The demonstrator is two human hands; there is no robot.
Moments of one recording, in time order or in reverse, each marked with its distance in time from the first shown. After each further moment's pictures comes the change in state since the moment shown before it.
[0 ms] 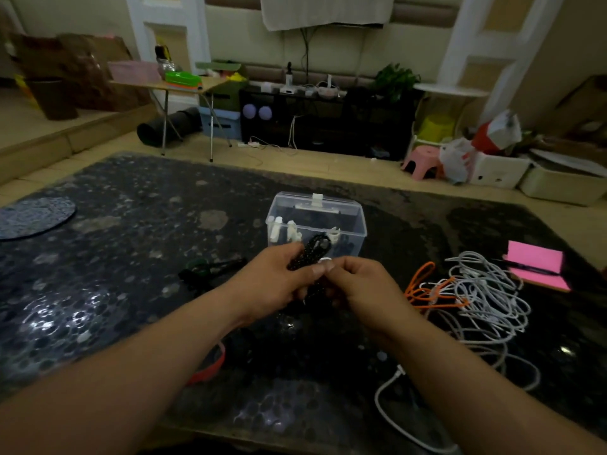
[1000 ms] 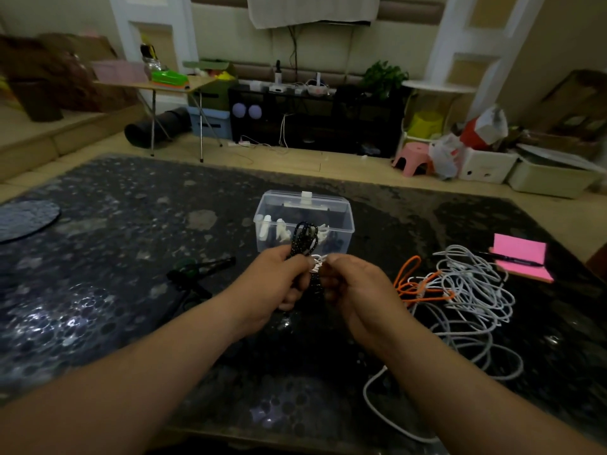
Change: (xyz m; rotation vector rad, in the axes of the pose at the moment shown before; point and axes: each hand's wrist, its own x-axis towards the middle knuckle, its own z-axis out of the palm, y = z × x) left_hand 0.008 -0.001 0.025 -0.297 0.122 -0.143; right_hand -0.013 -0.003 0.004 0.431 0.078 0.057
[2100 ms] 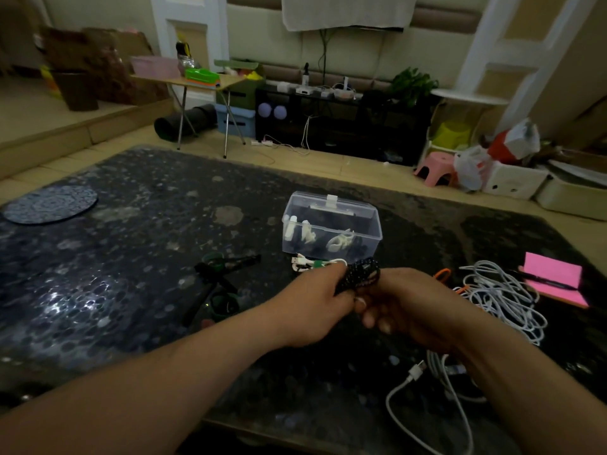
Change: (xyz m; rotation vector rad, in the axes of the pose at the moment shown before) left_hand -0.015 -0.006 0.002 0.676 -0.140 0.294; right_hand 0.000 -0.038 -0.028 -0.399 -0.357 0.267
